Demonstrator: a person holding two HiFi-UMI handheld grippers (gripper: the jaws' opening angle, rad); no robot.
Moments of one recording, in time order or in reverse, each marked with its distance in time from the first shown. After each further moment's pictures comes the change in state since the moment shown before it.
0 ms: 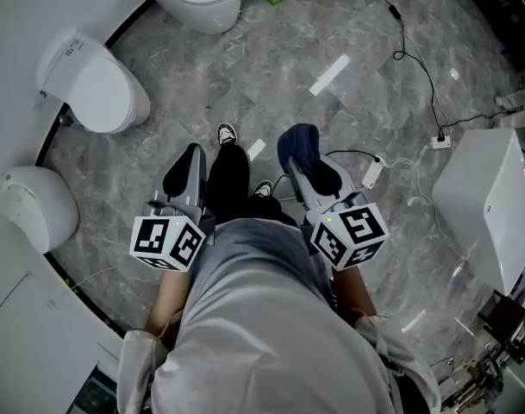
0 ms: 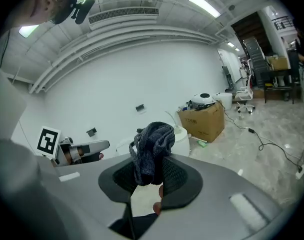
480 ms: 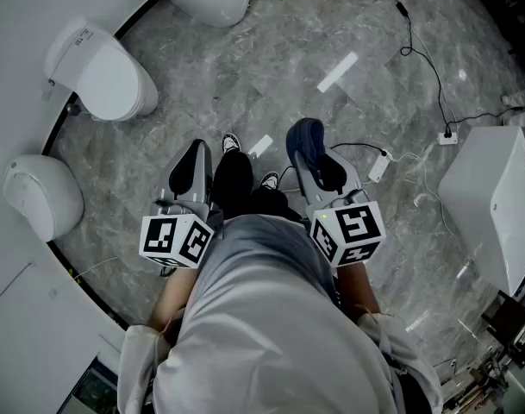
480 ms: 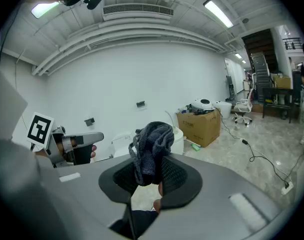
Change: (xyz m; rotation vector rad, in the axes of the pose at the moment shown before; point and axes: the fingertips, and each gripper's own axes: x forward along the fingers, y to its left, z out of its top) left arm -0.043 -0.013 -0.011 0.007 -0.060 0.033; right arm -0.030 0.016 -0.023 -0.128 0.016 -0.080
